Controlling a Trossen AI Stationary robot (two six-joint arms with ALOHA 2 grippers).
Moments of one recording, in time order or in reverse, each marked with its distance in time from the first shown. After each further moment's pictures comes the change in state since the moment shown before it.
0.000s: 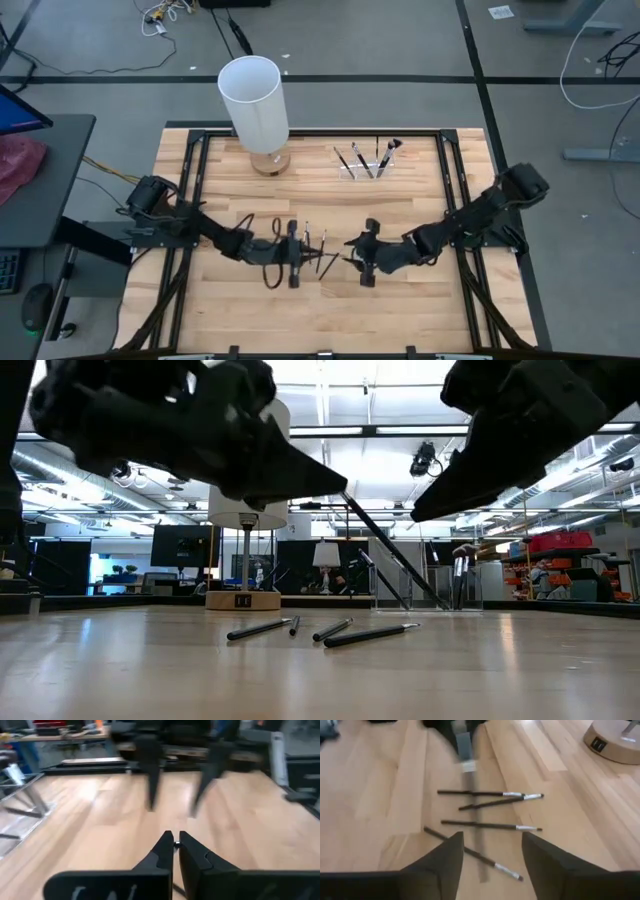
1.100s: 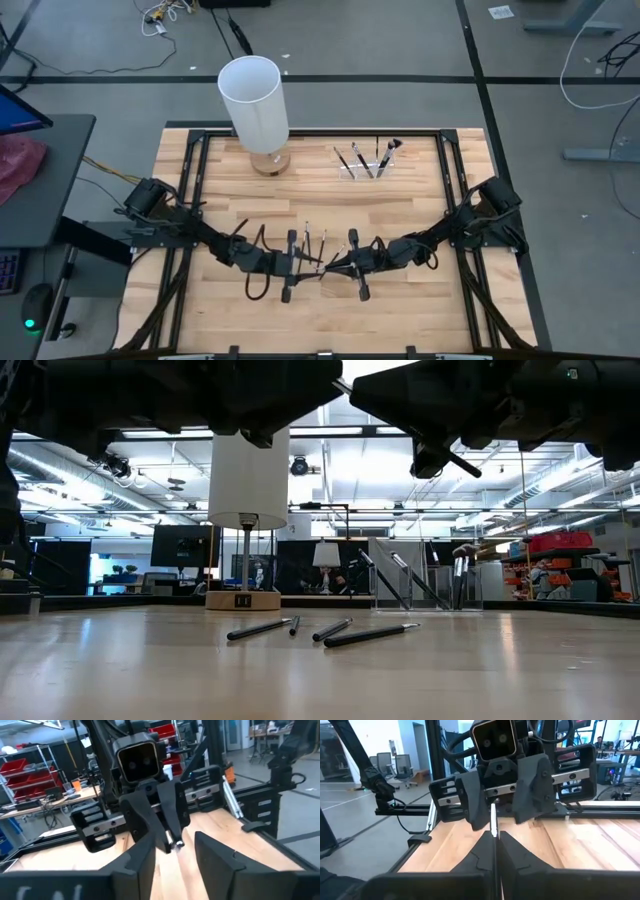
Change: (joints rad) left arm -0.083 0.000 -0.001 0.260 0.062 0.278; right arm -0.016 0.253 -0.105 1.056 -0.238 -0.273
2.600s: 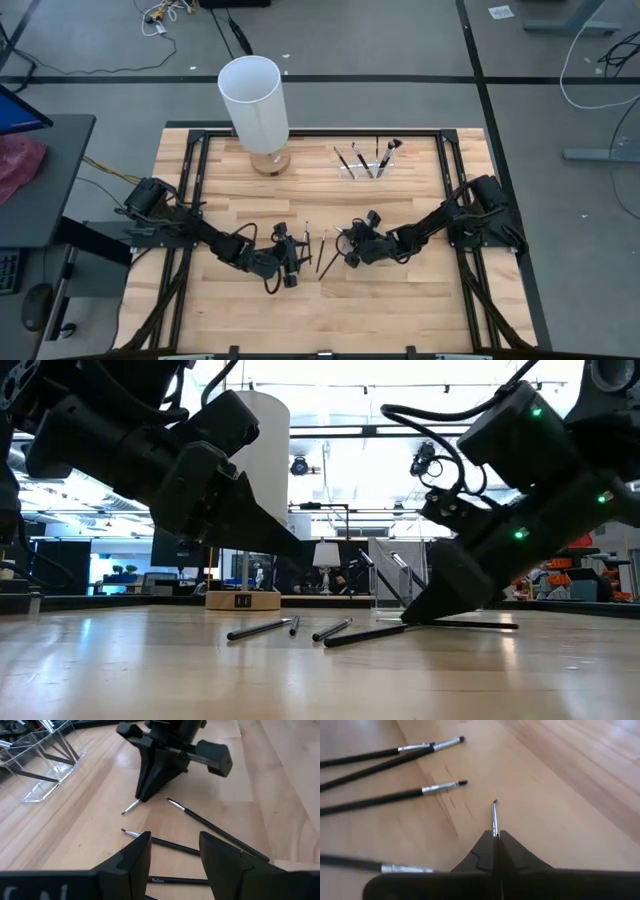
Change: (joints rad) left arm 0.015 0.000 0.000 -0.562 -0.273 -0.399; right arm -0.122 0.063 -0.006 -0.768 0.370 0.496
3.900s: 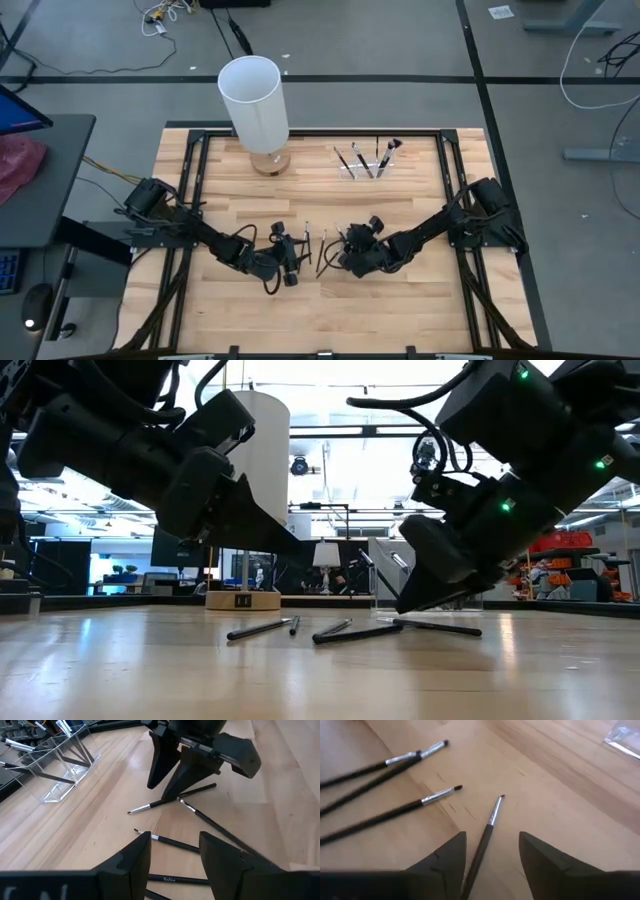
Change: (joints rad) left arm -0.016 0.001 0.000 -0.007 -0.079 -0.001; right arm 0.058 0.005 0.207 -0.411 0.125 0.318
